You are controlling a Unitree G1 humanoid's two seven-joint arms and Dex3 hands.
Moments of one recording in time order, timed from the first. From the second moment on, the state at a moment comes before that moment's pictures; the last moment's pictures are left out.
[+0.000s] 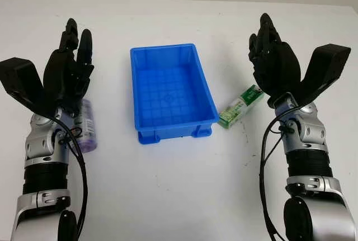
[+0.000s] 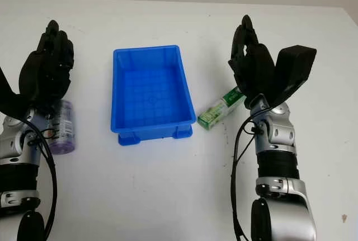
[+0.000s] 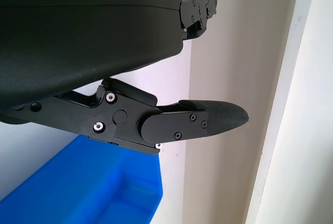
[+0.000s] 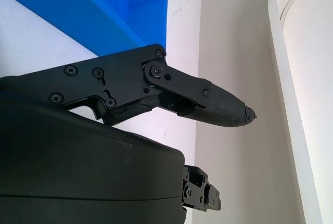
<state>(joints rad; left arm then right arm) -0.57 0.32 0.31 0.32 -0.30 0.14 -0.22 -0.66 -0.25 -0.24 0.41 0.28 0.17 0.23</state>
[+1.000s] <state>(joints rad) -0.56 0.31 0.30 0.34 -0.31 0.13 -0.24 -0.78 -0.78 -0.05 0.12 0.01 0.13 0.73</state>
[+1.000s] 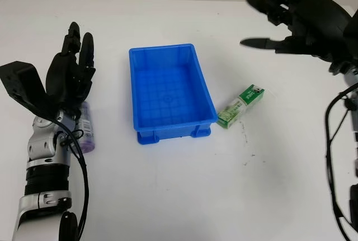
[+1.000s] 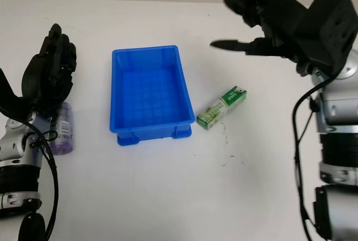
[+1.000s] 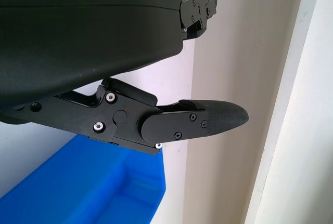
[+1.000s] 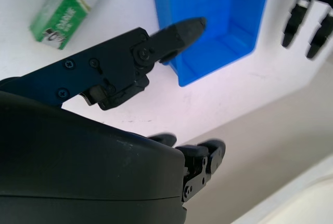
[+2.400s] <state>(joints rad) -0.57 0.33 0.30 0.34 -0.31 0.14 -0.24 -0.58 -0.91 0.30 0.31 -0.99 -0.73 -0.03</state>
